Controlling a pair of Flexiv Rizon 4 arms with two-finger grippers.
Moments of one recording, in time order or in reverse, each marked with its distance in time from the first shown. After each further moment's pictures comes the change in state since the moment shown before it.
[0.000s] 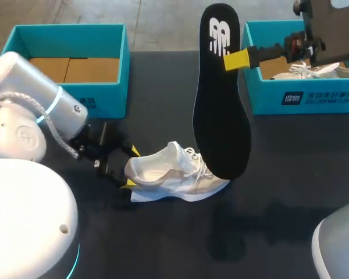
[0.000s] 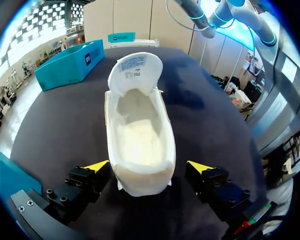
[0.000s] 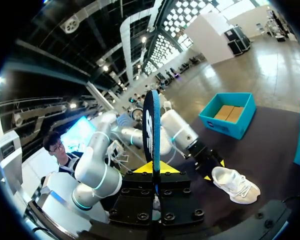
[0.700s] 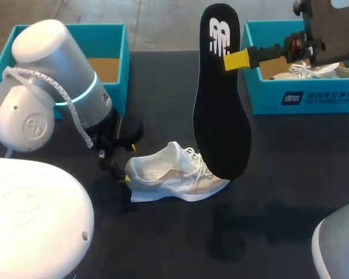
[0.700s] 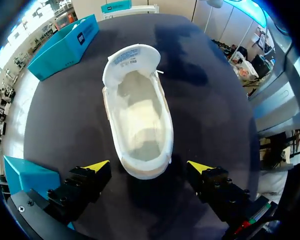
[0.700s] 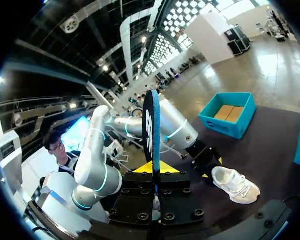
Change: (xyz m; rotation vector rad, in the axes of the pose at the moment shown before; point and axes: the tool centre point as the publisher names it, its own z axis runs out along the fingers) left arm 0.001 -0.005 -0.032 -0.349 -0.052 0.039; right arm 0.000 0.000 0.000 0.000 0.000 0.000
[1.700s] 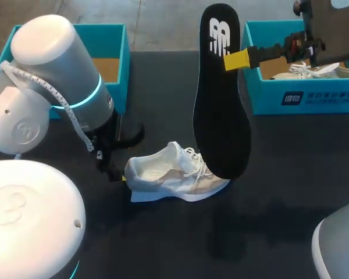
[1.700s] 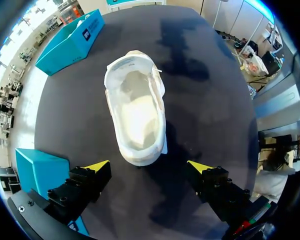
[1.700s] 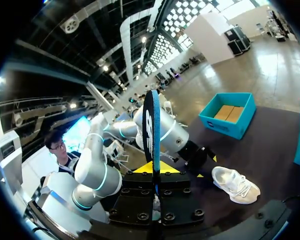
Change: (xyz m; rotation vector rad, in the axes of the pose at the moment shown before) left arm 0.015 -0.001 -0.029 -0.086 -0.088 -0.027; right arm 0.000 0.000 0.000 0.000 0.000 0.000
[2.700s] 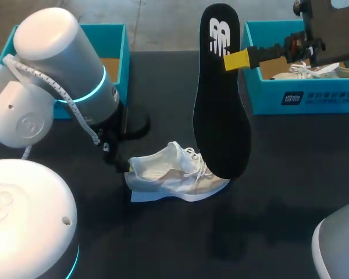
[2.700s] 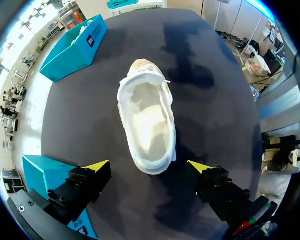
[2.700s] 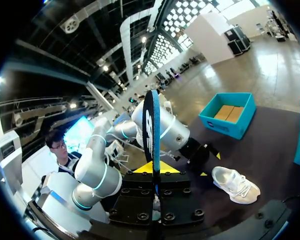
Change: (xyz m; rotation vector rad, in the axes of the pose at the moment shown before) left arm -0.019 -0.021 -0.009 0.028 -0.047 0.026; right arm 0.000 0.000 0.000 0.000 0.000 0.000
